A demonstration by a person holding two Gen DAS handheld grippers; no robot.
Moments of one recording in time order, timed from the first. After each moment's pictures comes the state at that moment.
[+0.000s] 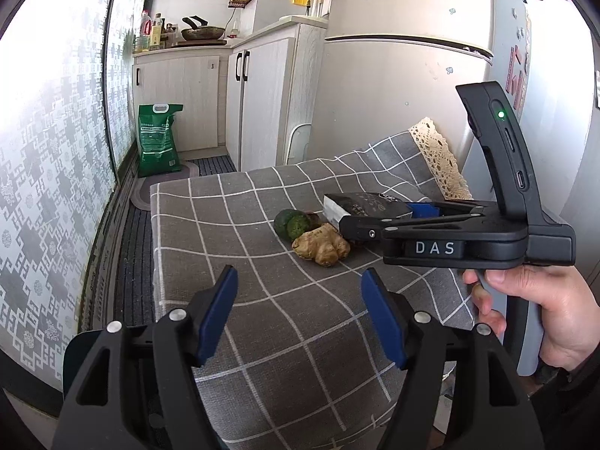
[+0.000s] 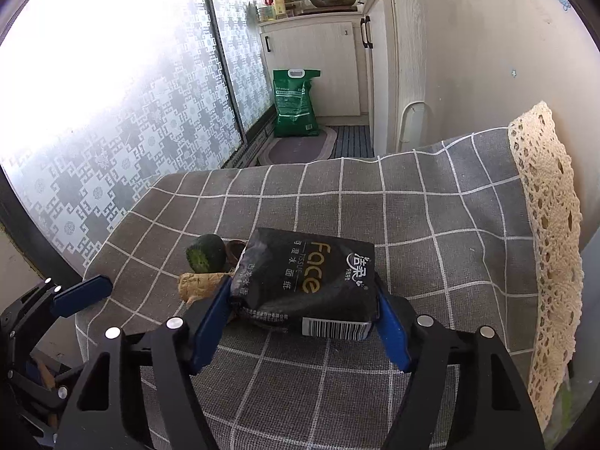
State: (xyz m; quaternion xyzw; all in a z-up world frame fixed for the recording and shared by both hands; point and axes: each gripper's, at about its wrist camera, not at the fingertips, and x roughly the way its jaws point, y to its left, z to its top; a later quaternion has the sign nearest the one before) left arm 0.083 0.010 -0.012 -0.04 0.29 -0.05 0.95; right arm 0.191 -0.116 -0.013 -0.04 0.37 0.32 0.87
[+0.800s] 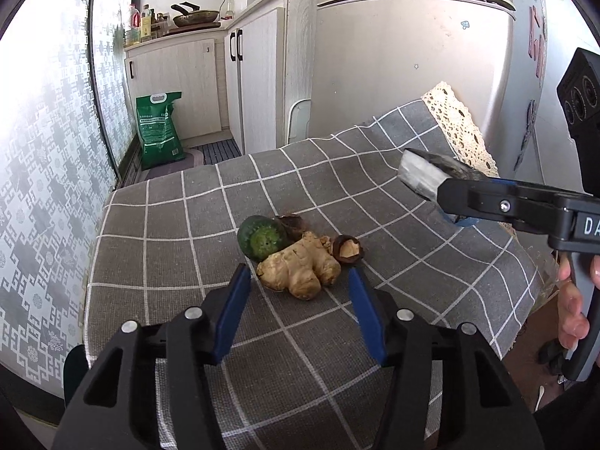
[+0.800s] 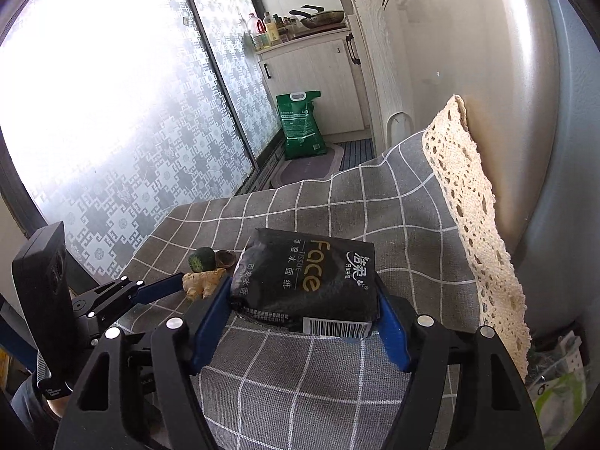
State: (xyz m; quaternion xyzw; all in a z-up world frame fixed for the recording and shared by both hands) left arm 0.132 -0.018 -0.027 -0.01 0.34 -0.02 0.94; right arm 0.189 -0.188 0.007 0.03 0.35 0.35 0.87
